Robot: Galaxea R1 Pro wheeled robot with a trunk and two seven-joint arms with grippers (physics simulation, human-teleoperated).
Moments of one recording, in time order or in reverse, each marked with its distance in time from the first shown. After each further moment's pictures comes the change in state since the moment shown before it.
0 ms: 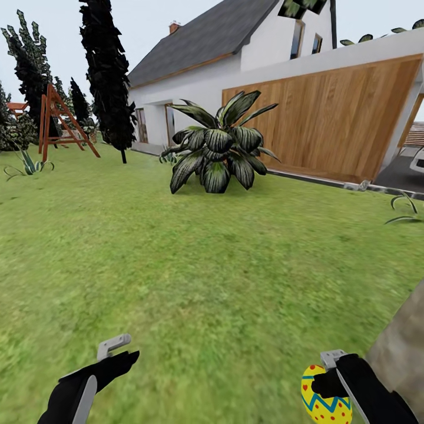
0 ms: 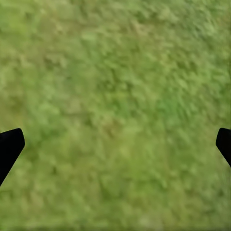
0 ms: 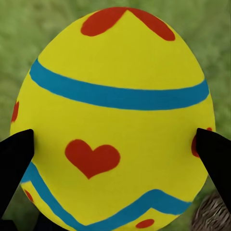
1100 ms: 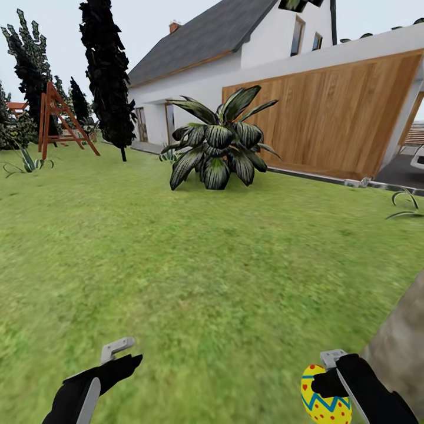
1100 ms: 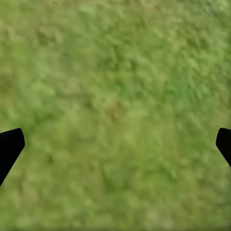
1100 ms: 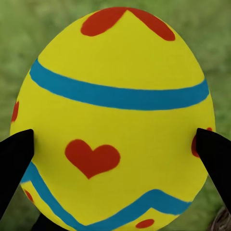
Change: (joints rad) left arm 0.000 -0.006 -0.014 0.028 0.001 0.000 0.001; right arm 0.000 0.000 -0.001 0.000 -0.002 -0.002 0.001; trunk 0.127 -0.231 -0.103
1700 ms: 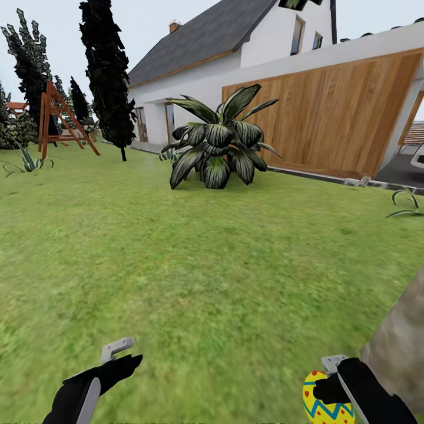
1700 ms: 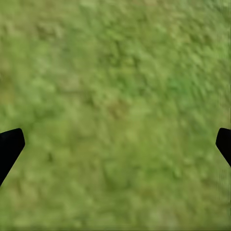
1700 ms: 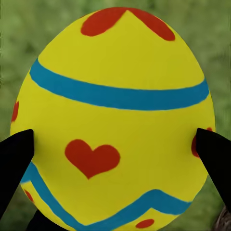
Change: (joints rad) left arm 0.000 0.000 0.000 0.001 -0.001 -0.001 0.000; right arm 0.000 0.000 -0.001 0.042 0.000 -0.007 -0.004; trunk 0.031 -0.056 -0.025
